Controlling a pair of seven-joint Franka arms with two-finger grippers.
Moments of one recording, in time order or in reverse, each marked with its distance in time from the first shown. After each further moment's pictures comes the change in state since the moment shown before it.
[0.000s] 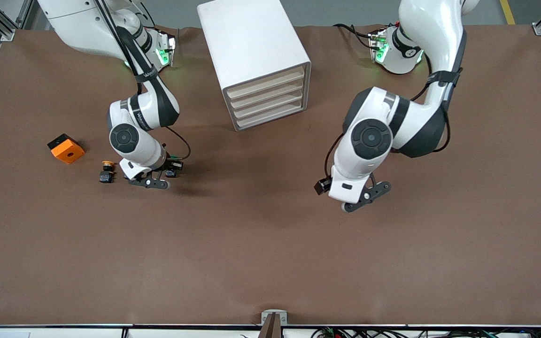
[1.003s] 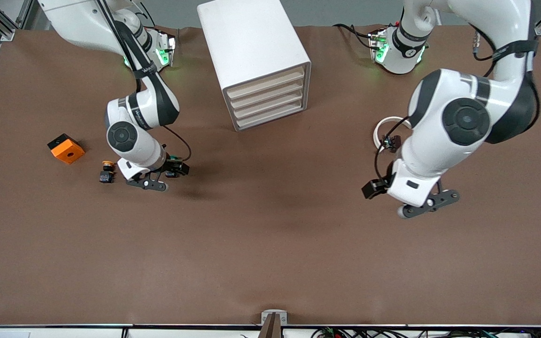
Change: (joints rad) left arm 0.158 -0.124 0.002 0.000 0.037 -0.041 0.333; right arm 0.011 -0.038 -0.006 0.104 -0.001 -0.141 0.049
